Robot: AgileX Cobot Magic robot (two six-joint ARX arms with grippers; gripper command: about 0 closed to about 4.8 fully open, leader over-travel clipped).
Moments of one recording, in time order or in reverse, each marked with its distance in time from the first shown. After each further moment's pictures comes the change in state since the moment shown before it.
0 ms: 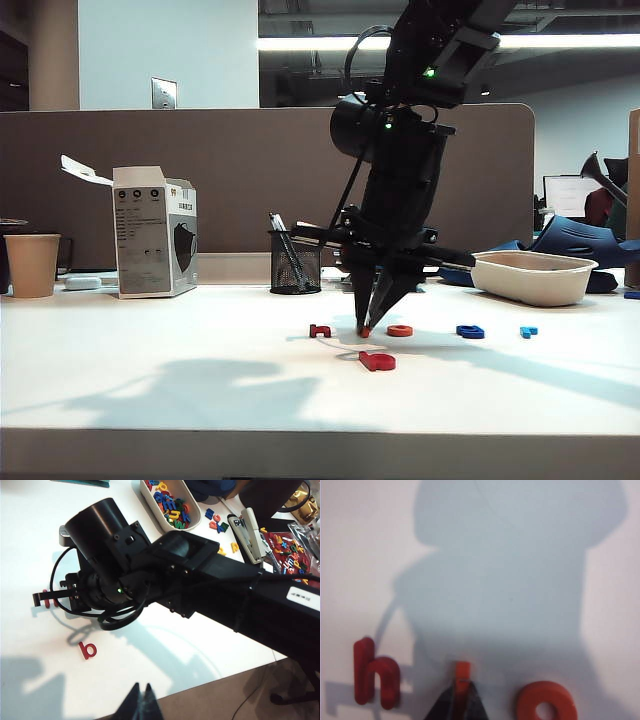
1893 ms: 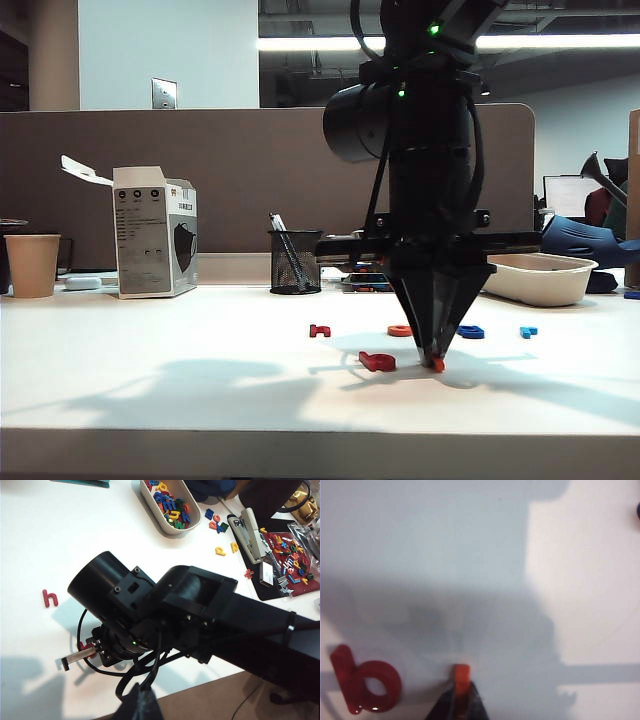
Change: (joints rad) left arm 0.000 0.000 0.000 0.000 0.000 0.000; right arm 0.087 -0.131 -0.136 -0.275 0.086 0.005
